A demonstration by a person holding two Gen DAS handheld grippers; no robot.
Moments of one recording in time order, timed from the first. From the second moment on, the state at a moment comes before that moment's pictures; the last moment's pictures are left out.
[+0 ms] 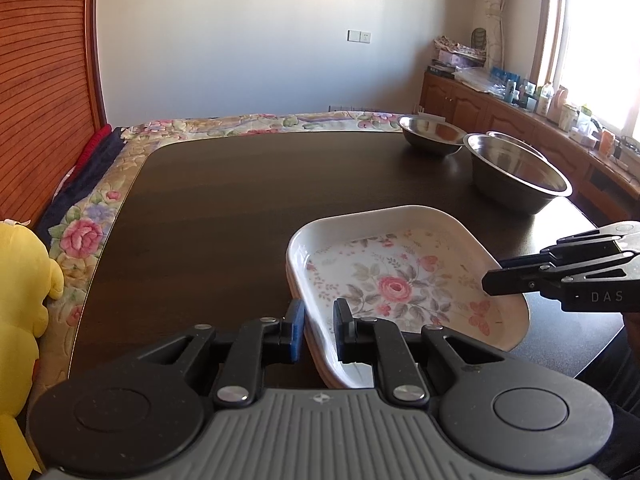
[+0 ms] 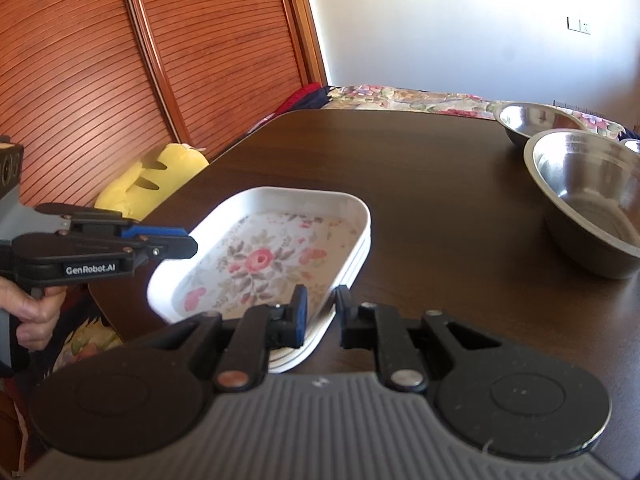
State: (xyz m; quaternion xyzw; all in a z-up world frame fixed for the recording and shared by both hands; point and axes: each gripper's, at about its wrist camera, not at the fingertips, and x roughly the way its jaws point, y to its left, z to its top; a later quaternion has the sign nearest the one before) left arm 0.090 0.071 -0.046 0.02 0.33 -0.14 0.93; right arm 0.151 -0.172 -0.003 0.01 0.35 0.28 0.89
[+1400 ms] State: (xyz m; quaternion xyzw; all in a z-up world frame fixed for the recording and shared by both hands) left arm 0.141 -0.012 -0.013 0.01 0.28 -0.18 0.94; right arm 0.152 -0.262 0.030 0.02 0.25 0.22 0.94
